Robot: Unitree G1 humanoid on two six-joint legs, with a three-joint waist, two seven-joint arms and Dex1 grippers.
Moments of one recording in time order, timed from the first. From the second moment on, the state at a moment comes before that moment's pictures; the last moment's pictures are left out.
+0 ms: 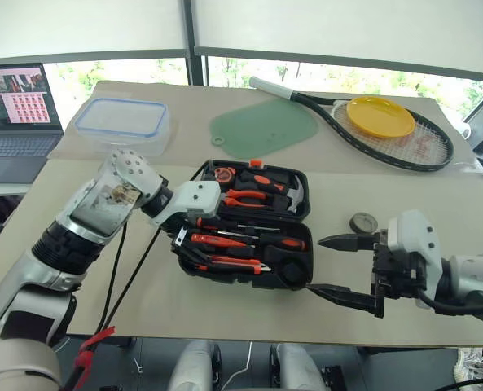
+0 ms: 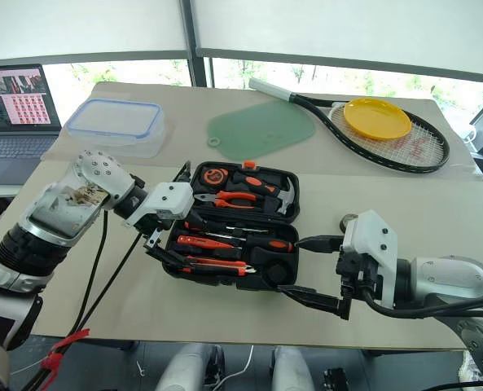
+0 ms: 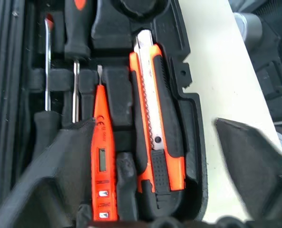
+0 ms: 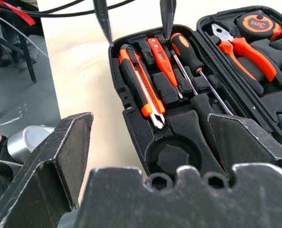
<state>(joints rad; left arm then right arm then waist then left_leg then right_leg) -0.83 0.81 -0.44 -0.10 -0.16 0.54 -1.57 0.05 -1.00 -0.33 -0.78 0.91 0.75 0.82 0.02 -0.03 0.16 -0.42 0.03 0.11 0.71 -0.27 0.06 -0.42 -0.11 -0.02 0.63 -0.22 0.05</state>
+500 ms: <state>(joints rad) -0.77 0.82 -0.50 -0.14 -0.06 0.44 -1.54 0.06 -1.00 -0.33 -0.77 0.90 0.75 0.83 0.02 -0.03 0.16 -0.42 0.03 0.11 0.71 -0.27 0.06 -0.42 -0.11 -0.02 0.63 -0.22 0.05</state>
